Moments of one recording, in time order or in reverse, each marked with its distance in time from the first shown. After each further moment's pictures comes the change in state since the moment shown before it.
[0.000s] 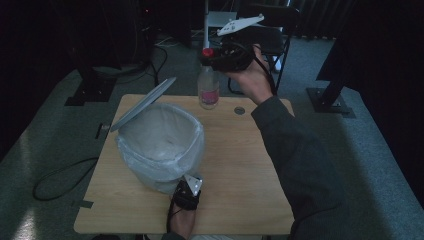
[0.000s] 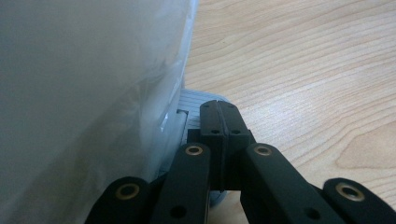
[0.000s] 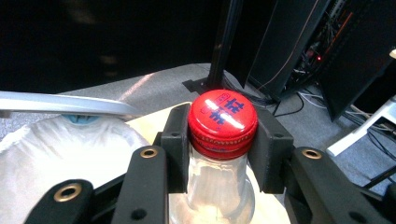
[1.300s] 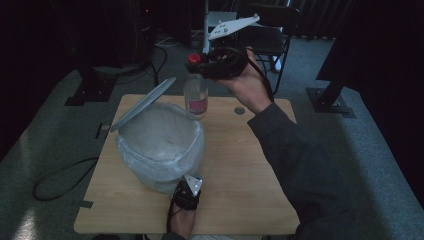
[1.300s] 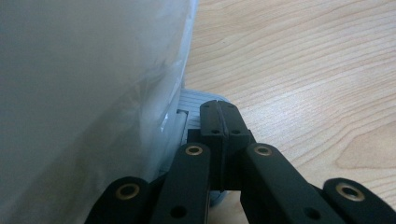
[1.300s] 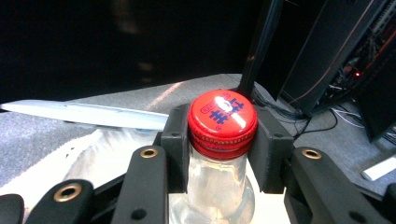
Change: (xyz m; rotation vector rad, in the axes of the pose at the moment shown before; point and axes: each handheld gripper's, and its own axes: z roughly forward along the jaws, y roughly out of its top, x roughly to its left) left arm 0.000 0.000 0.000 -0.001 0.001 0.000; right arm 0.044 0.016 -0.017 -0.036 0.127 -0.030
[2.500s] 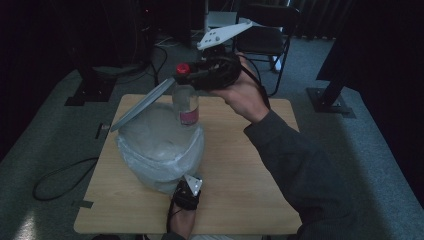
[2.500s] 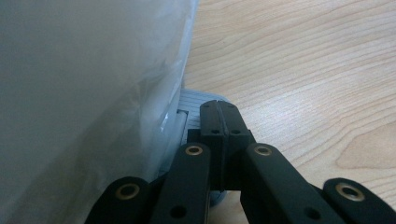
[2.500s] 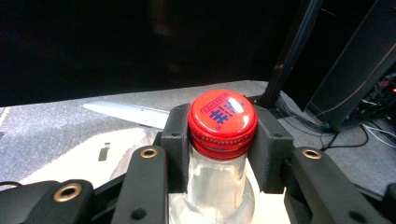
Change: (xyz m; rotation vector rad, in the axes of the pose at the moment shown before) left arm 0.000 0.000 0.000 0.000 0.000 -0.001; right arm 0.034 0.006 -0.003 -0.012 0.106 -0.049
